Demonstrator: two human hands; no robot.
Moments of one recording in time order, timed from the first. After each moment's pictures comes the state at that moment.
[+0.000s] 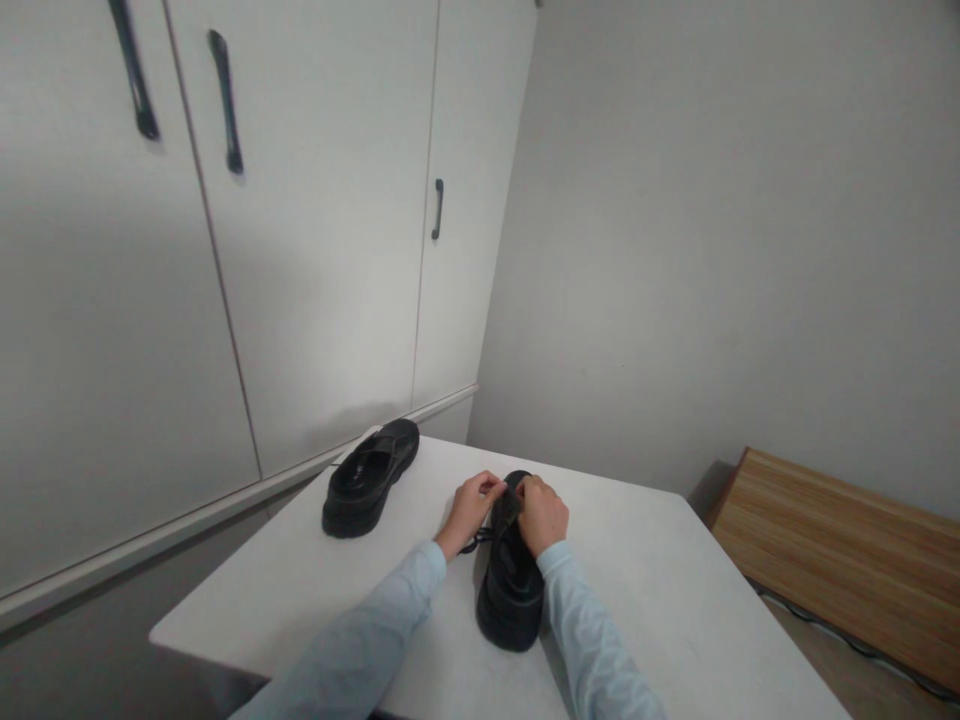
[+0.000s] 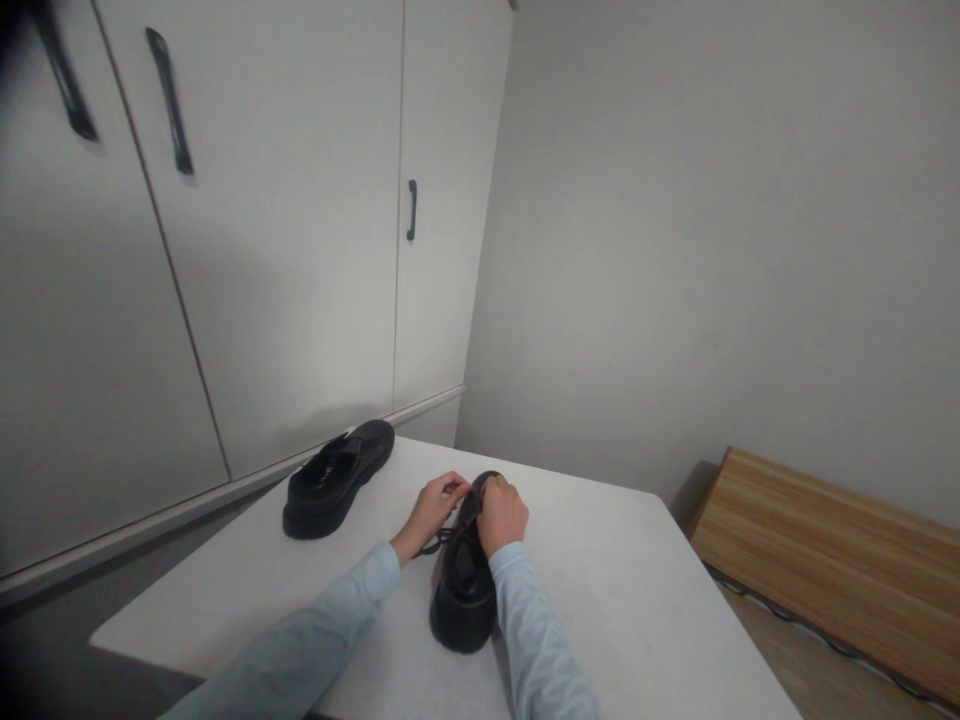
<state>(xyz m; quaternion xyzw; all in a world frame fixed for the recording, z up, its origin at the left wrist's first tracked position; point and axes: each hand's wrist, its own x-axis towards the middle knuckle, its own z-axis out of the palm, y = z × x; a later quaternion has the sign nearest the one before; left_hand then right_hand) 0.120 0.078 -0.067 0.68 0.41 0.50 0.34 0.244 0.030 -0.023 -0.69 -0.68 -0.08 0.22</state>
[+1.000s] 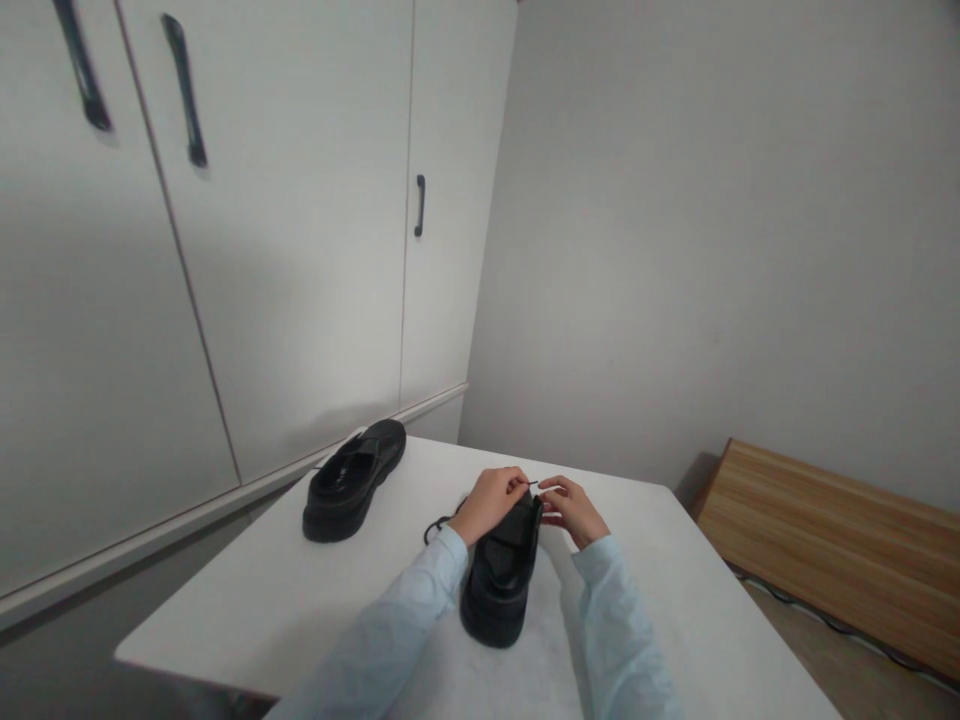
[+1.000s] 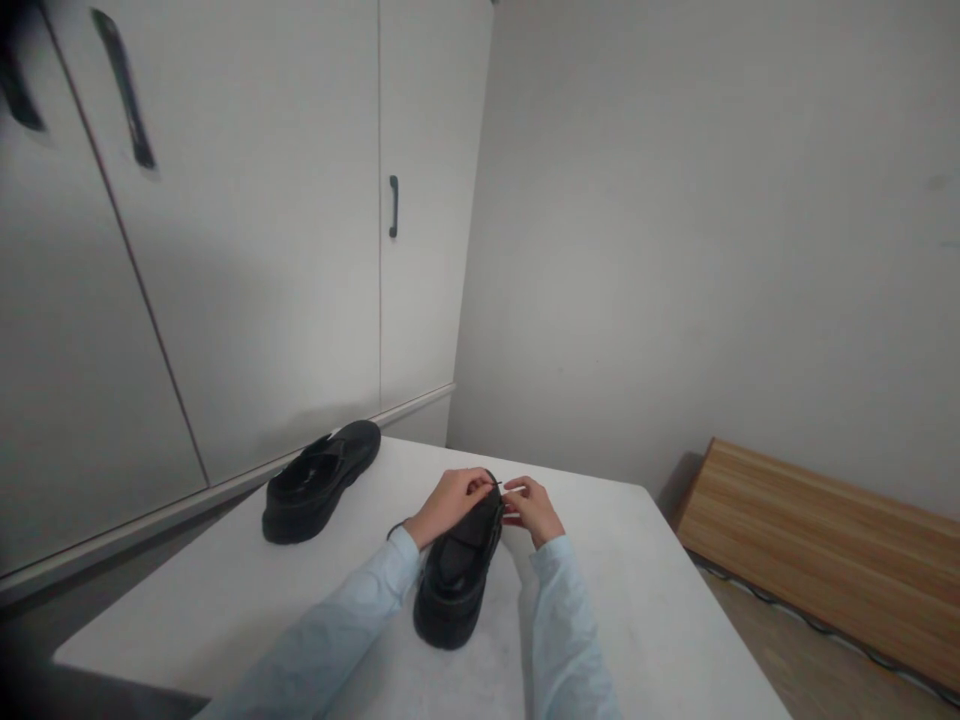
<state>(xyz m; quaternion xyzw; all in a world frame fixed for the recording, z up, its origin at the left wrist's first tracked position) 0.161 0.070 -0.028 0.82 0.34 0.39 0.24 0.322 0.034 -0.025 -0.57 -0.45 0.48 0.50</state>
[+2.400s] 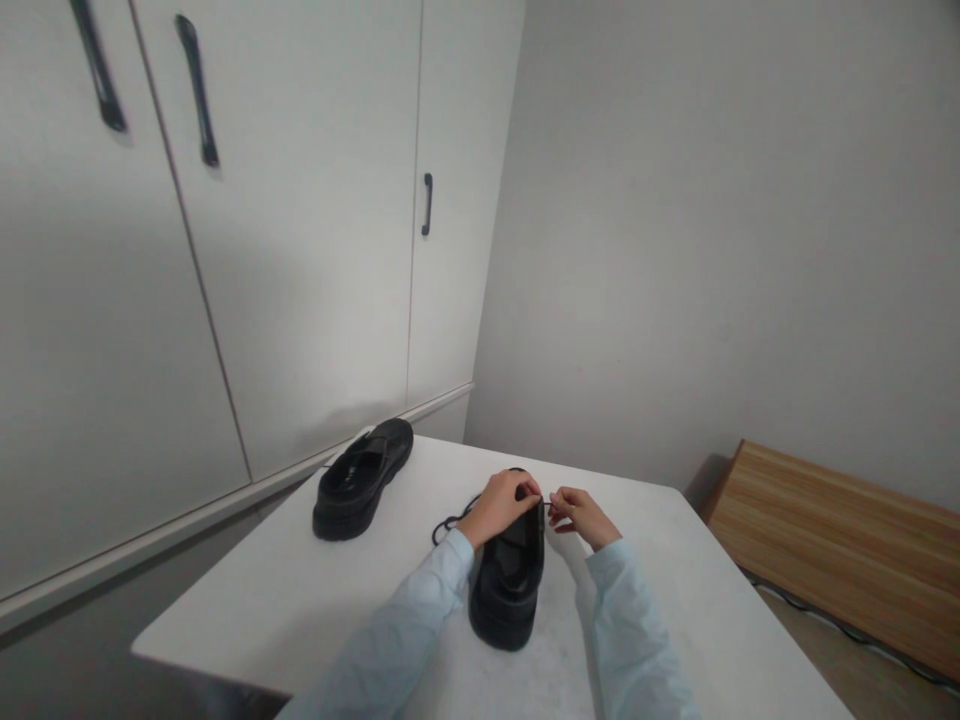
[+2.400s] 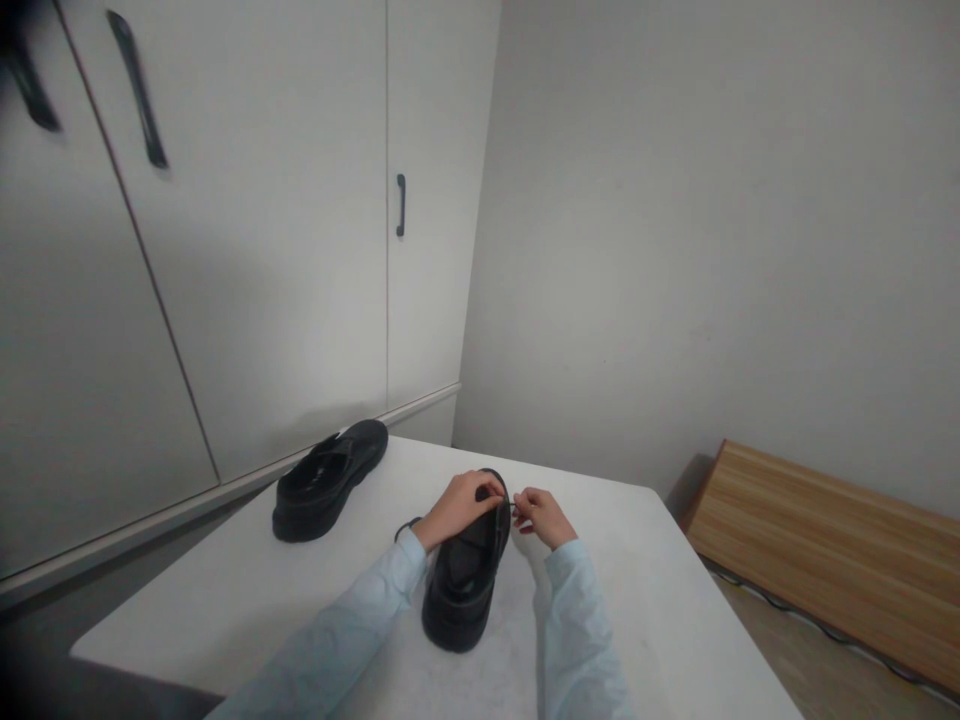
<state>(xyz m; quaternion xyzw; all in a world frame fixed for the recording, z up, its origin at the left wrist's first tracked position) 0.160 0.065 -0.030 0.83 0.33 0.37 0.24 0.342 0.046 -0.045 -0.57 -0.56 0.45 0.39</state>
